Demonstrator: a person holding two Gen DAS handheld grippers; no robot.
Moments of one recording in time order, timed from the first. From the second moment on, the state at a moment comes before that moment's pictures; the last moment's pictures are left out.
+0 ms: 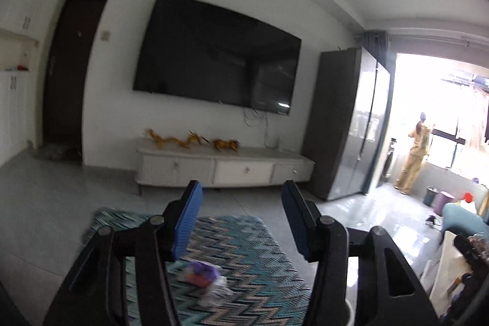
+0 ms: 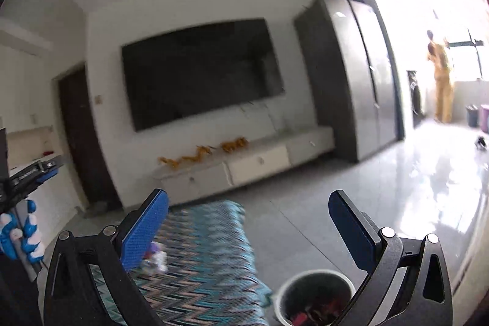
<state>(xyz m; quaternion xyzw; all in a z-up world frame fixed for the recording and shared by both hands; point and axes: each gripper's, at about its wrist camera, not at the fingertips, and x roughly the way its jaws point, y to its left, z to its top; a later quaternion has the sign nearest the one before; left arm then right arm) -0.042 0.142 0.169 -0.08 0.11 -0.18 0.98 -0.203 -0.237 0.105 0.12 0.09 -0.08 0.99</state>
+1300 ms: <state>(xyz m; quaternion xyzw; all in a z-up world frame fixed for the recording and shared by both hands) 0.120 0.194 -0.006 -0.08 0.33 -0.16 0.93 0.004 -0.129 0.023 0.07 0.27 0.09 0.96</state>
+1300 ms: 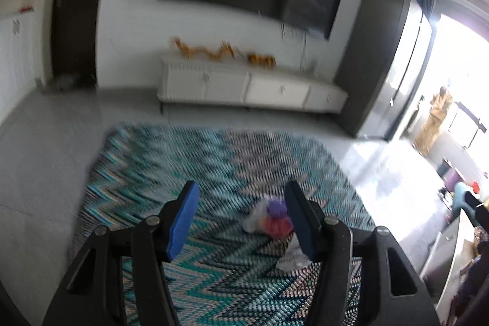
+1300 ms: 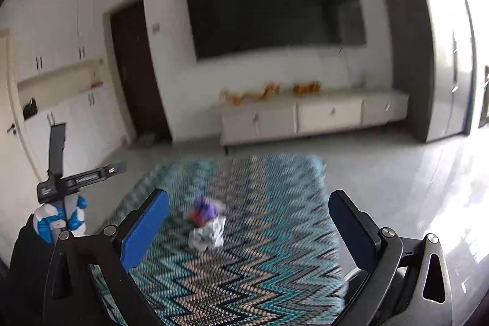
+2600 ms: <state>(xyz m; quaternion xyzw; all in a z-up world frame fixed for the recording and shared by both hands) 0.196 0.095 -0.140 -0.06 0.47 -0.25 0.84 0.083 -0.048 -0.149 0.09 0.43 0.25 0.86</state>
